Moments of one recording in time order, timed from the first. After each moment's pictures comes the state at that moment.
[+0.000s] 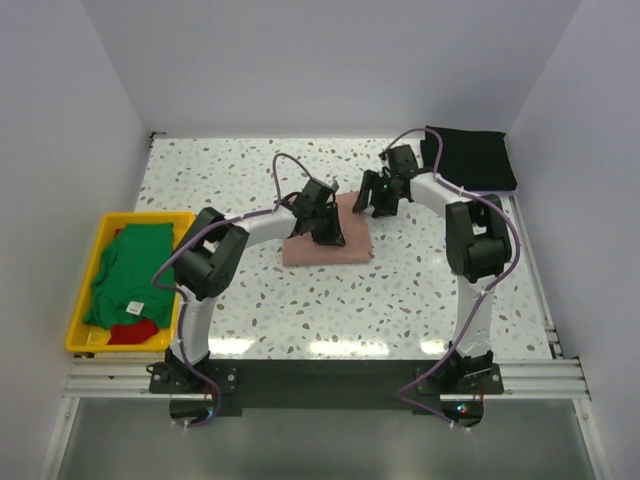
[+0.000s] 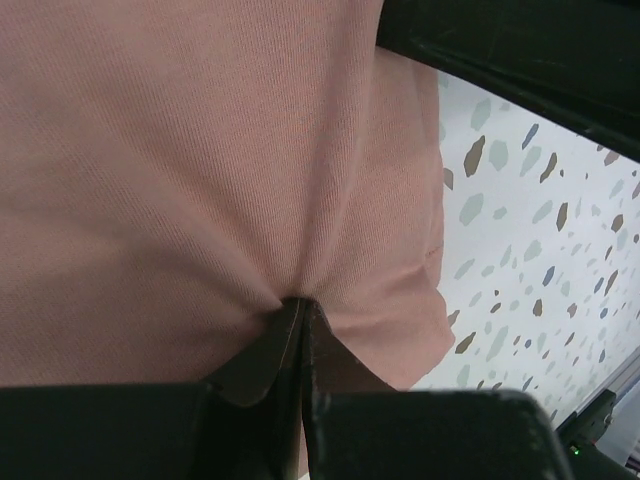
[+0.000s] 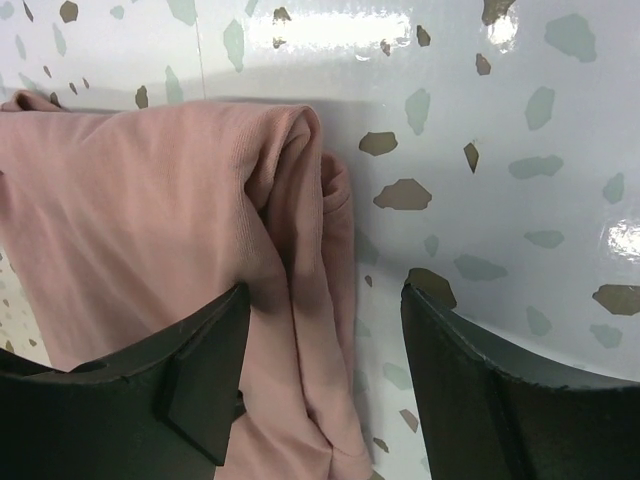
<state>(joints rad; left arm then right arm) -0.64 2.08 1.37 -0.19 0.23 -0.68 0.26 2.11 1.53 -0.42 -0.29 0.44</state>
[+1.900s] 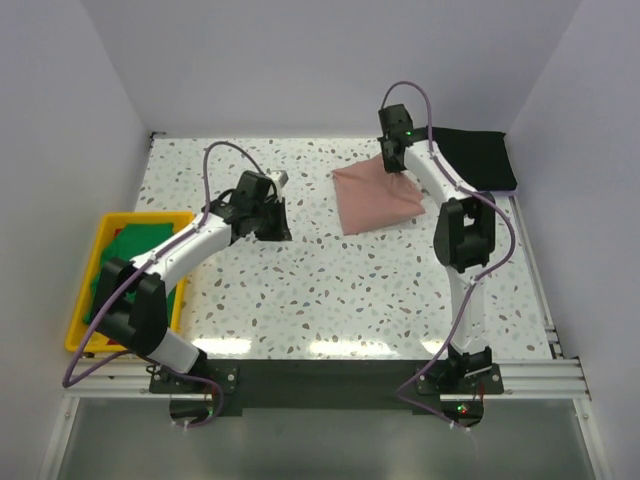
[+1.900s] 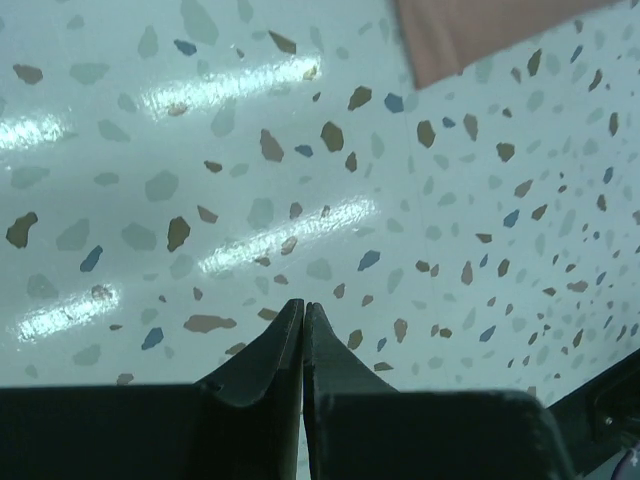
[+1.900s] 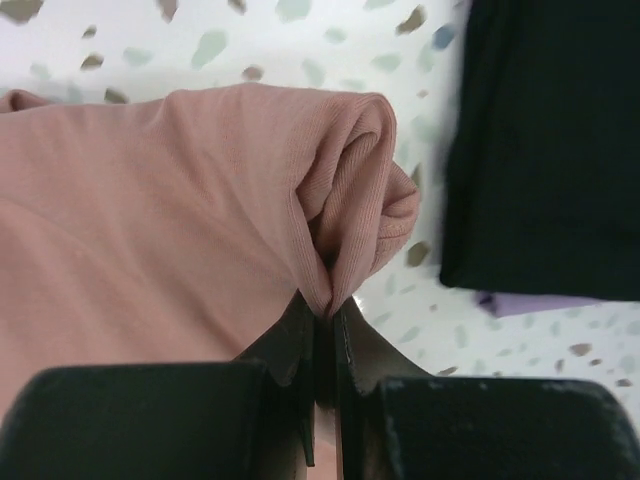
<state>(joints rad) -0.45 1.53 1.10 -0.45 0.18 -0.41 0.29 2.25 2.06 -0.74 0.34 0.07</state>
